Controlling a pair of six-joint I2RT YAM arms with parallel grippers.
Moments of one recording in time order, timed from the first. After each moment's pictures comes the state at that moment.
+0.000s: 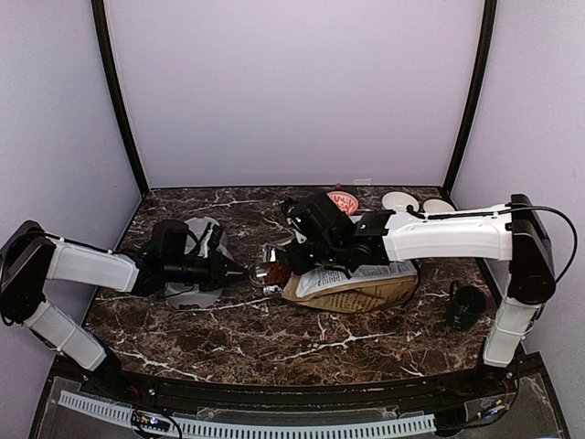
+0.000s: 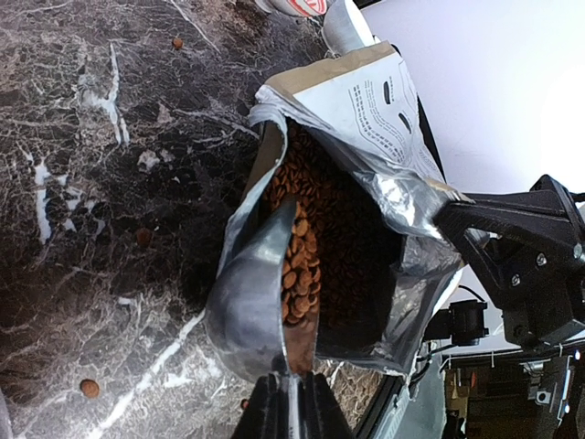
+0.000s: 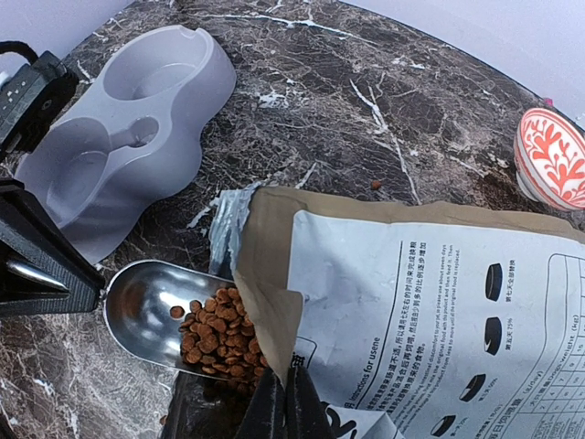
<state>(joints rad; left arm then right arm) -0.54 1.47 0.57 0.35 0.58 -0.80 1.06 1.80 1.37 -0.33 0.32 0.34</state>
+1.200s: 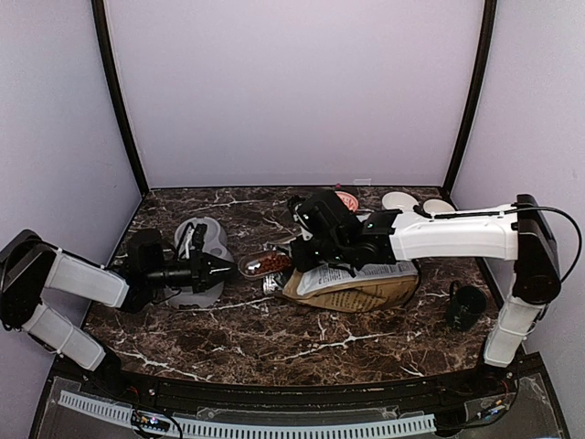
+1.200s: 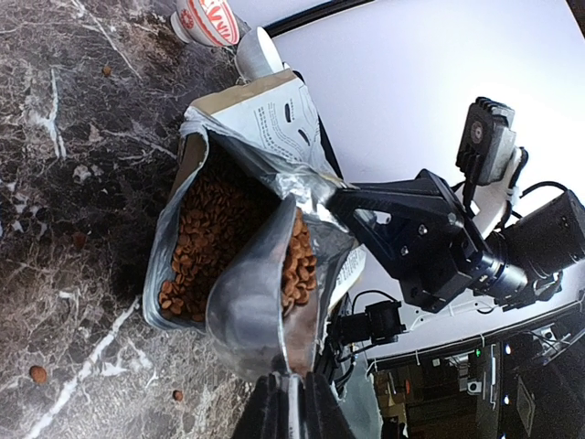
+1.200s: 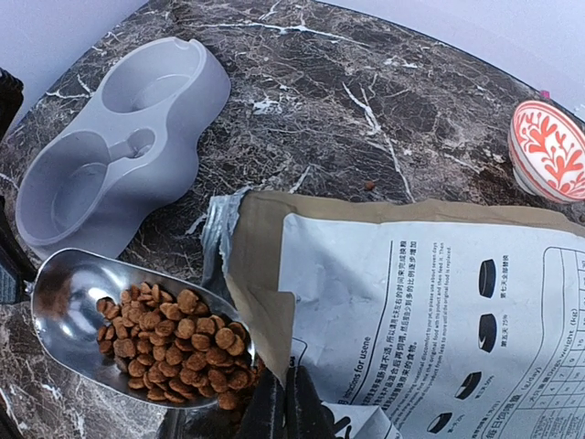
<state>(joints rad) -0.45 1.42 0.37 0.79 0.77 -1.01 1.04 1.77 1.33 -0.30 0.30 0.36</state>
